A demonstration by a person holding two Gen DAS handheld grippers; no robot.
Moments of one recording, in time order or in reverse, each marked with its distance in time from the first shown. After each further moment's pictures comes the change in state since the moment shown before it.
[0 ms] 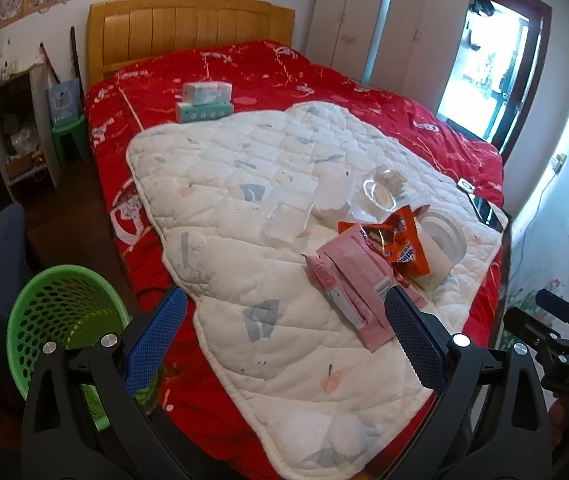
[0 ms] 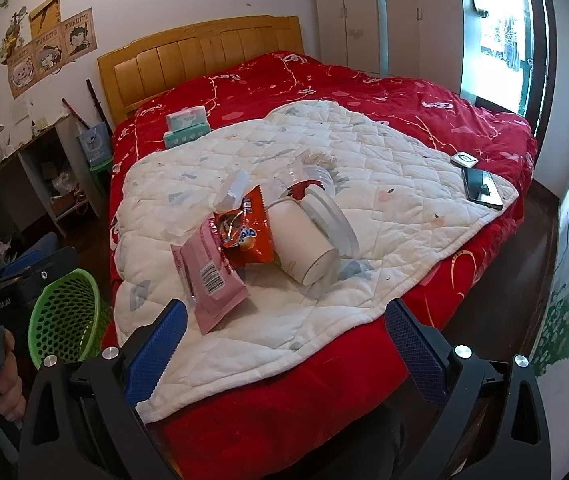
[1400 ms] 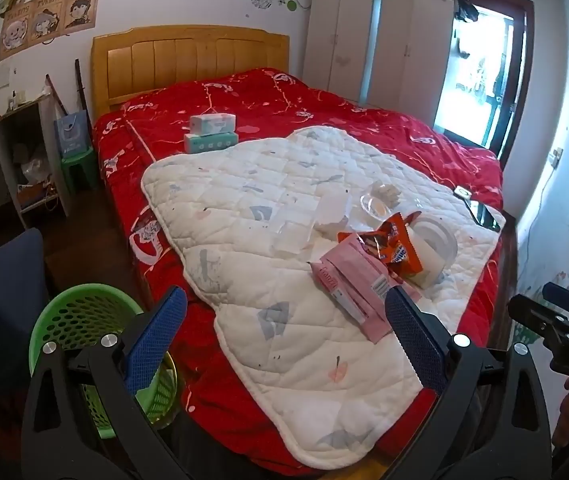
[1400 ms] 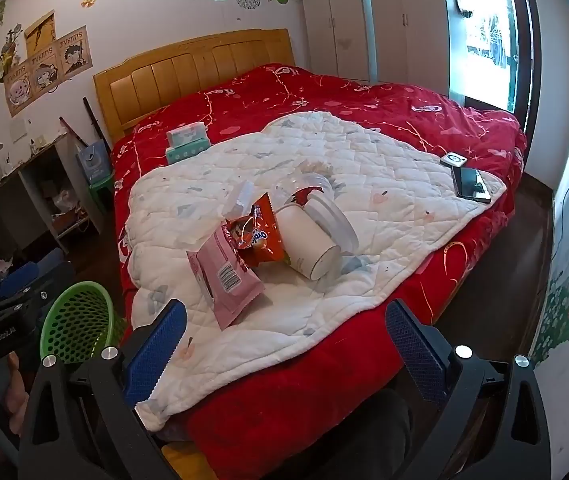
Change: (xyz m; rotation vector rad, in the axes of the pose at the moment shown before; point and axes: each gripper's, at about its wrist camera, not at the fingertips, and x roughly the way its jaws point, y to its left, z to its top) left arm -0.045 -0.002 -0.016 0.058 -0.082 0.037; right arm -0.037 0.014 -0.011 0.052 -0.047 -0.005
